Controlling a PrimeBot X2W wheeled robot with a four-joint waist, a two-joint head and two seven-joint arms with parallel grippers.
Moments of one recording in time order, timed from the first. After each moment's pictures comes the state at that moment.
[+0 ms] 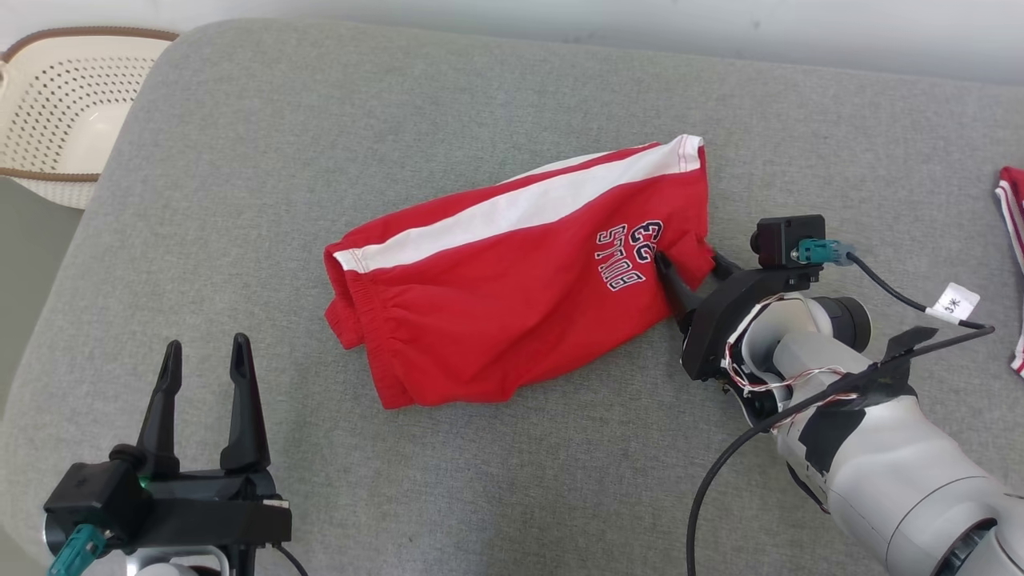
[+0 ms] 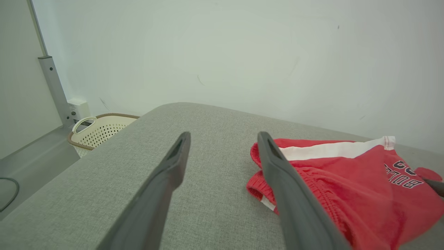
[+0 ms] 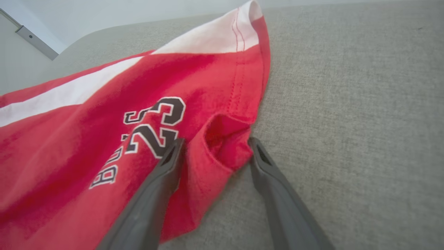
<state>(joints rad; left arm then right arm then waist) -0.24 0.05 0.05 0.02 -0.22 -0.01 -0.26 -1.03 -0.22 1.28 1.11 1.23 0.13 -0.20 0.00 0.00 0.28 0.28</state>
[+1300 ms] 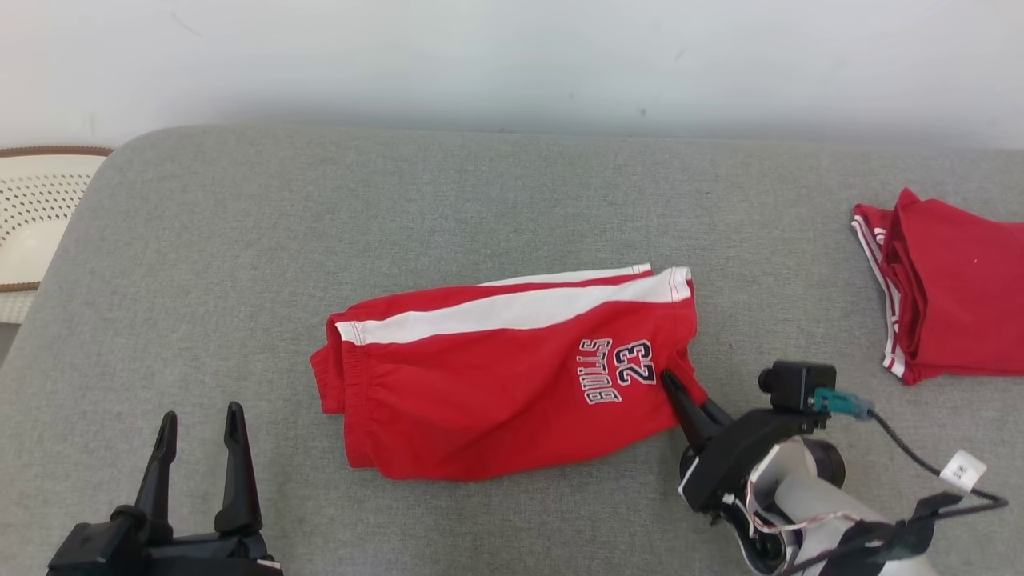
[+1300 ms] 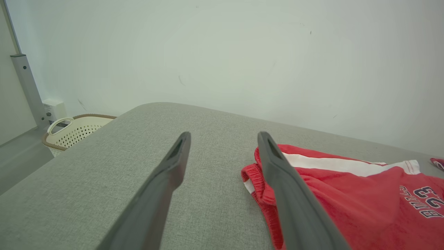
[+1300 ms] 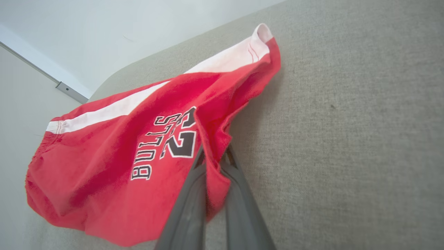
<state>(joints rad) -0.13 0.05 0.08 0.03 -0.20 -0.01 -0.26 -0.67 -0.33 1.07 0.75 1.18 0.13 -0.26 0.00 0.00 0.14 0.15</state>
